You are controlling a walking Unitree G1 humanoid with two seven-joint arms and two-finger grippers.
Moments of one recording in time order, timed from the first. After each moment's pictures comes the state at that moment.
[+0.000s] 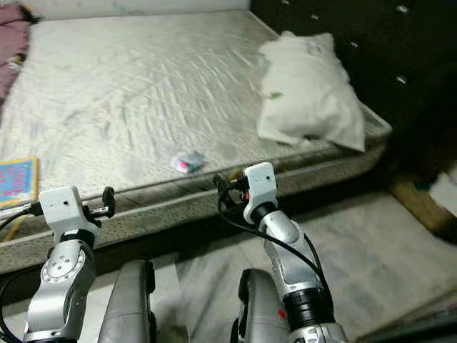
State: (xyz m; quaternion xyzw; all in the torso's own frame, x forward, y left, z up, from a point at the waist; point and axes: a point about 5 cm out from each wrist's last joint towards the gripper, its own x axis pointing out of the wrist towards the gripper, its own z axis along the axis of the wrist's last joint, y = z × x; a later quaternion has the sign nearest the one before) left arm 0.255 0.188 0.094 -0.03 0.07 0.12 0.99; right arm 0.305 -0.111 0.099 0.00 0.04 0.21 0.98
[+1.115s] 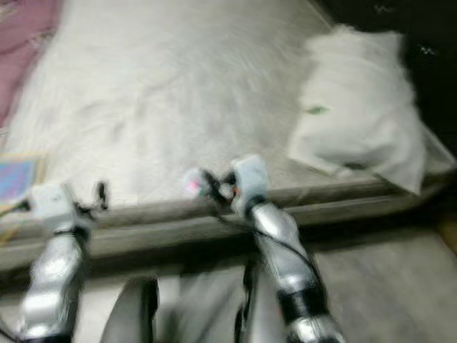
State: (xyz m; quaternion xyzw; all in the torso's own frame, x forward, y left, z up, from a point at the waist) left arm 0.262 0.183 0.102 -0.05 0.05 0.11 0.99; right arm 0.304 -0.111 0.096 -0.02 0.04 0.22 0.97
